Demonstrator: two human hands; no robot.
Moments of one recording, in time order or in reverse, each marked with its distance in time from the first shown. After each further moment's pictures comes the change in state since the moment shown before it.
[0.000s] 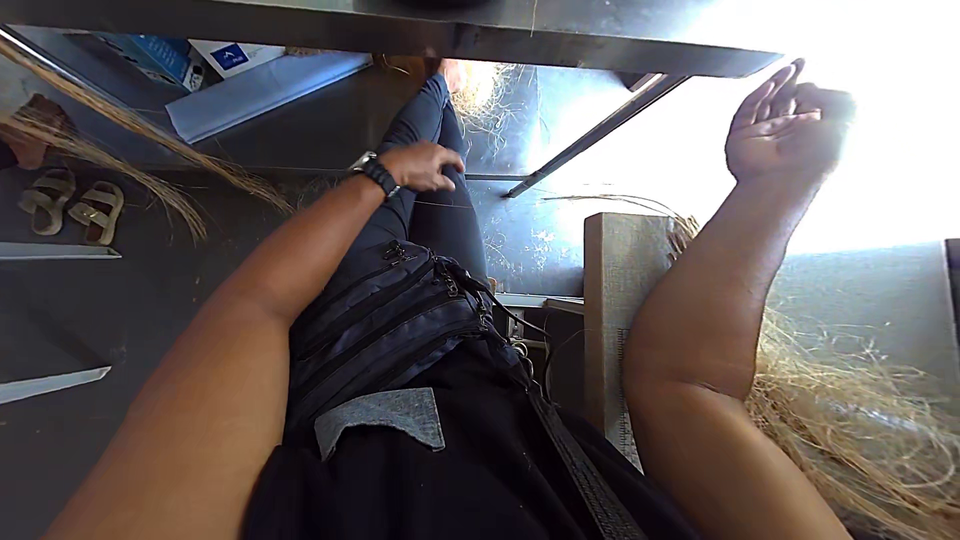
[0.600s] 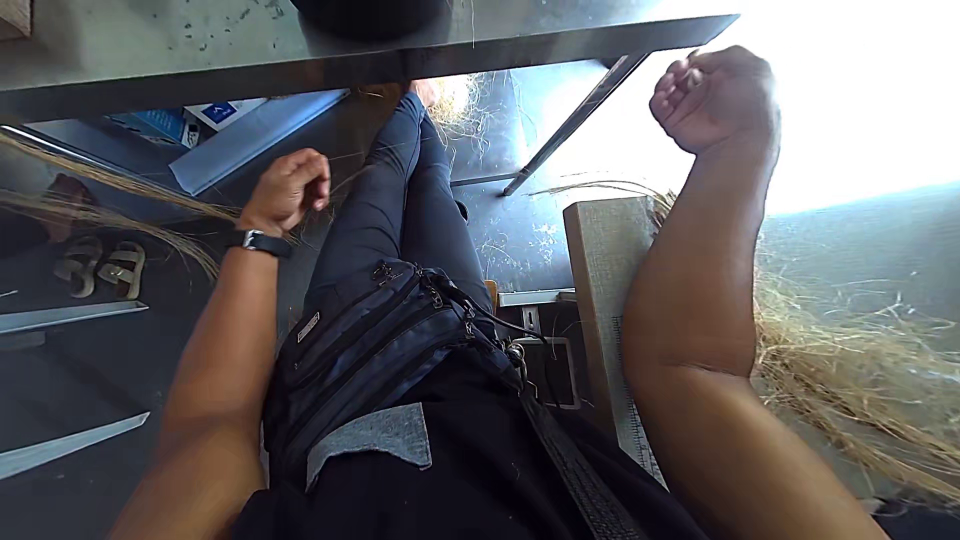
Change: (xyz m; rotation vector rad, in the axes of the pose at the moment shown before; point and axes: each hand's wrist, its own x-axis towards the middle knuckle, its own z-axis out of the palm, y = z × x) left_hand -0.122 -0.070 -0.020 -0.897 0.541 -0.028; right_hand 0.000 0.007 0.005 -0.499 -0.153 0.261
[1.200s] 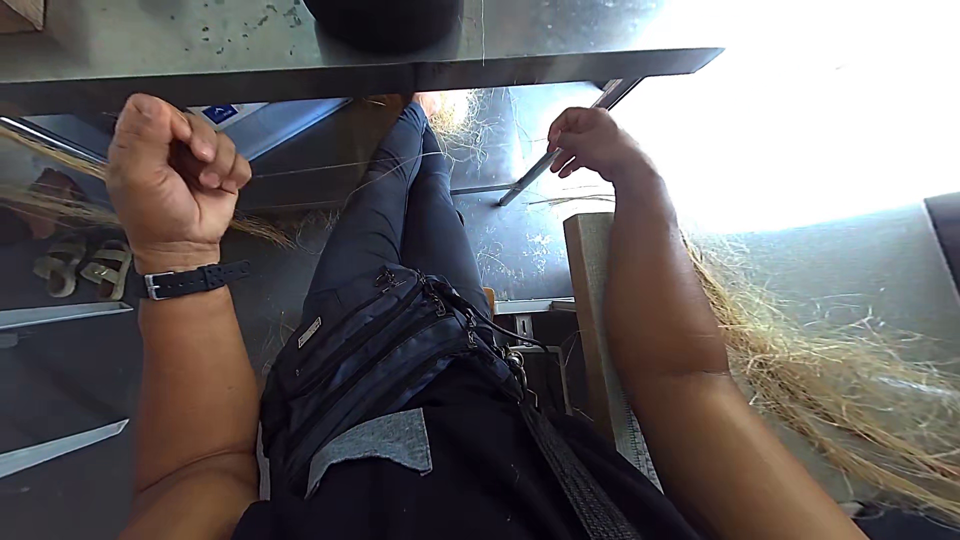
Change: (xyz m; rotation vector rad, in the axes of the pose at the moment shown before) left_hand -0.064 0.093 -0.021 -0.354 0.250 0.475; right_hand 0.002 0.061 0.063 -1.074 -0.424 -0.006
